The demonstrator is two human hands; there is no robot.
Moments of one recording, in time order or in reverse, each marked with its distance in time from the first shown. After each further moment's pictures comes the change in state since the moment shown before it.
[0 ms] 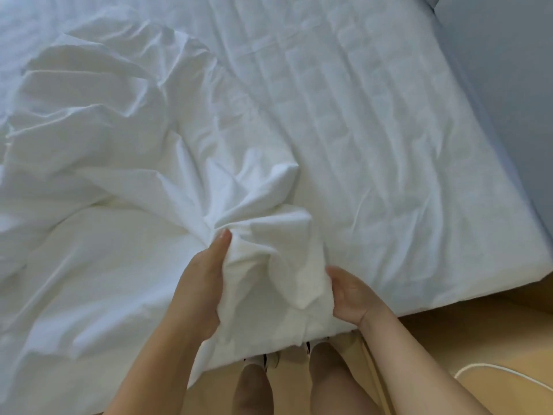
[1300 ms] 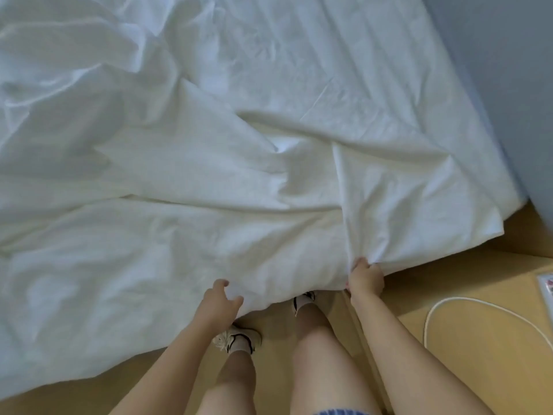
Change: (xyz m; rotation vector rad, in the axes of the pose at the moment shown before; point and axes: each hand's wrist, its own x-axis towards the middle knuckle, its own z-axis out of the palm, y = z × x) left_hand 0.053 -0.196 -0.051 1.006 -0.105 -0.216; right_hand -0.004 0.089 -0.070 -0.296 1.335 -0.140
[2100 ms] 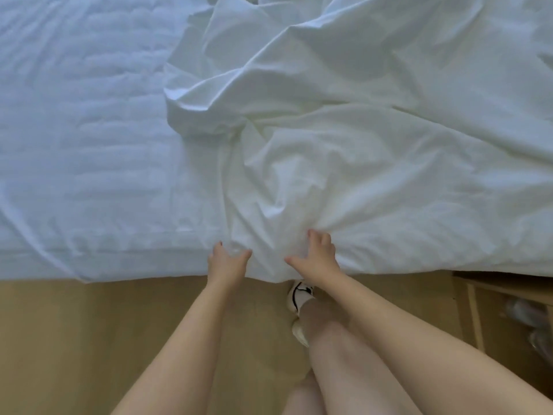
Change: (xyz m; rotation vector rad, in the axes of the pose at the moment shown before) left_hand 0.023 -0.442 -0.151 -0.717 0.318 -0.123; right_hand -0.371 0.183 0.353 -0.928 -0.644 -0.763
